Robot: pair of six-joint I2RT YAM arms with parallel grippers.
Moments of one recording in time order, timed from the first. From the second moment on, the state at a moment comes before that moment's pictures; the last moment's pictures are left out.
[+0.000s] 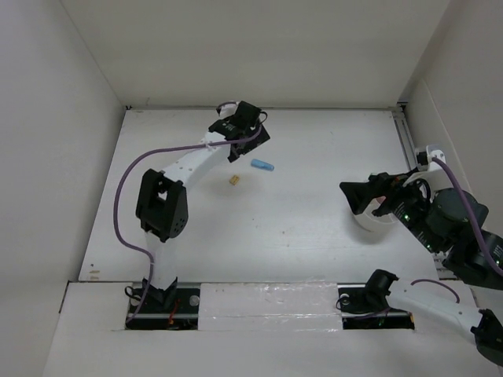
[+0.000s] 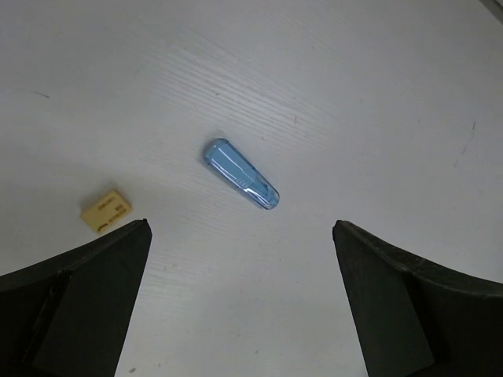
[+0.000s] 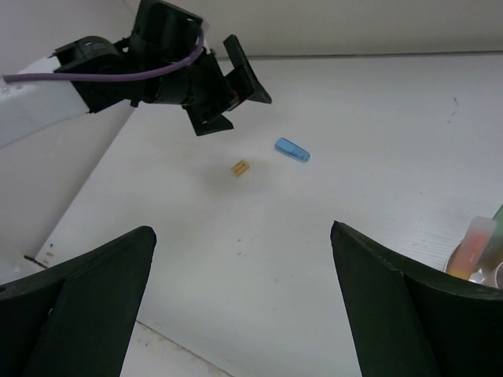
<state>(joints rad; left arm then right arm) -0.56 1.93 1.74 -0.67 -0.31 -0.96 0.86 0.64 1.28 -0.76 0.42 0.41</state>
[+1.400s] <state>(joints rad) -0.53 2.45 2.18 -0.97 -0.17 -1.37 0.86 0.45 1.13 -0.64 0.20 0.45</state>
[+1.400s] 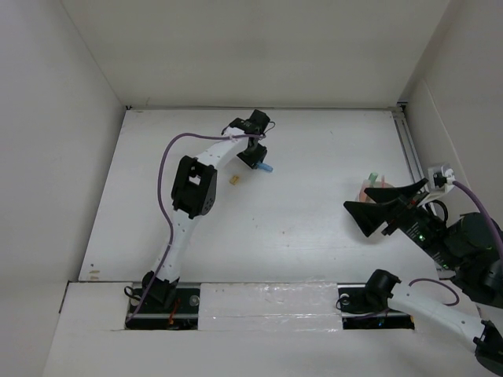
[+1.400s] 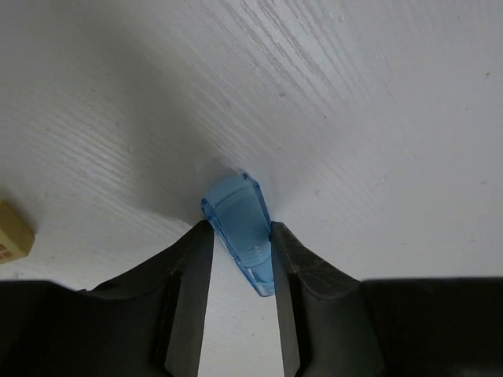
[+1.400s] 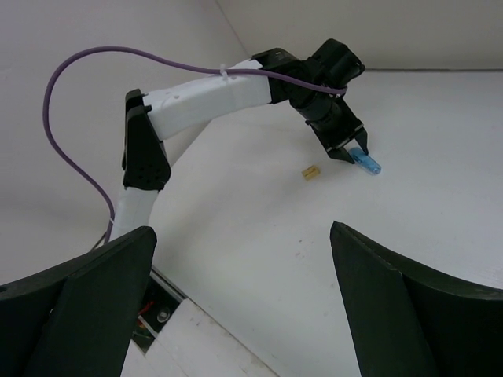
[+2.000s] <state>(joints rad) -0.53 2.49 2.24 -1.00 -0.15 -1.29 0.86 0.39 1.14 -0.64 0.17 0.43</state>
